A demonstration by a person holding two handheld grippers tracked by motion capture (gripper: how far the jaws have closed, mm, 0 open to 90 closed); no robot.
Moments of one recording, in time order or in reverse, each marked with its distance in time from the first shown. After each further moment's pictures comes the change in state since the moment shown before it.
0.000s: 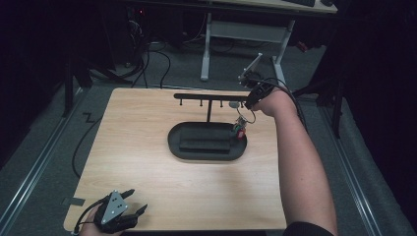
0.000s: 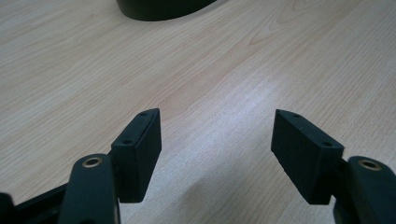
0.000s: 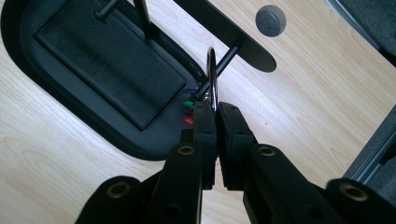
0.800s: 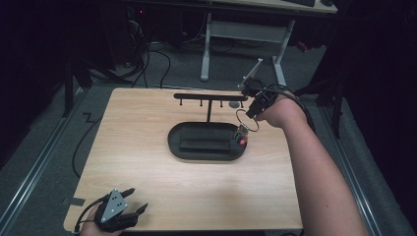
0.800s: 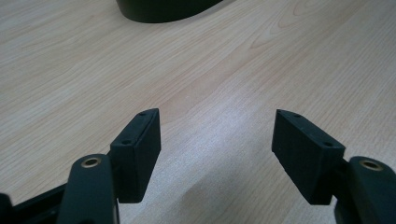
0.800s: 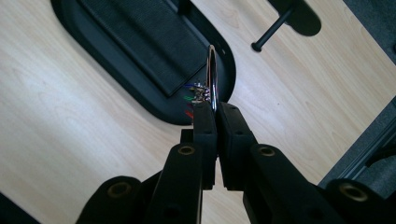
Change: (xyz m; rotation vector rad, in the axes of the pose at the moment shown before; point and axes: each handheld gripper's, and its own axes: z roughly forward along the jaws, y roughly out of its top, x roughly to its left) left arm 0.002 0.001 0.001 -0.006 0.000 -0.008; right arm 0.037 -0.027 -0.037 0.014 -0.007 -0.096
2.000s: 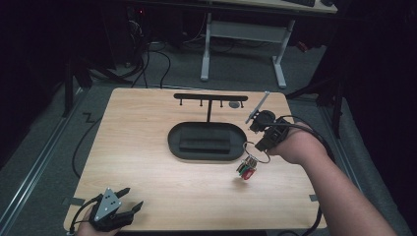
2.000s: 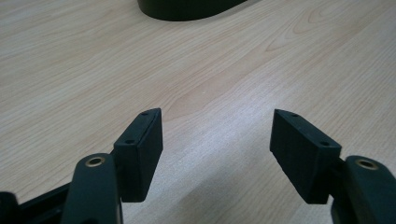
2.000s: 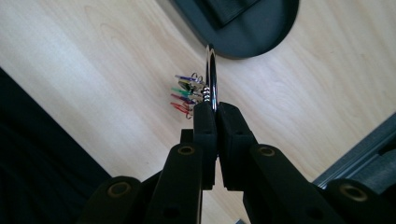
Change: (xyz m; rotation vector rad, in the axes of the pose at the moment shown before) left arm 0.008 -0.005 -0.007 -0.018 0.022 -0.072; right arm 0.053 -0.070 -0.016 0.085 0.046 -0.104
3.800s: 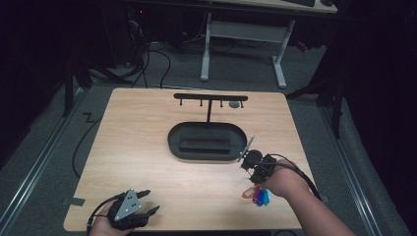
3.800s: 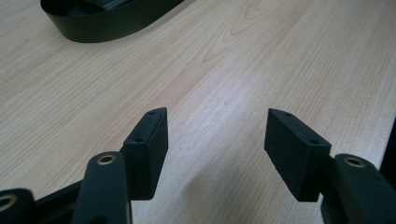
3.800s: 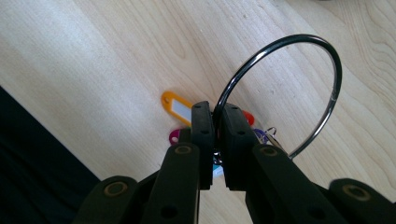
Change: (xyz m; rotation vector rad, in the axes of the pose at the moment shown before) left arm -0.022 0.017 0.029 0.024 -0.151 0.168; right arm 0.039 -0.036 0.108 0.108 0.026 -0.047
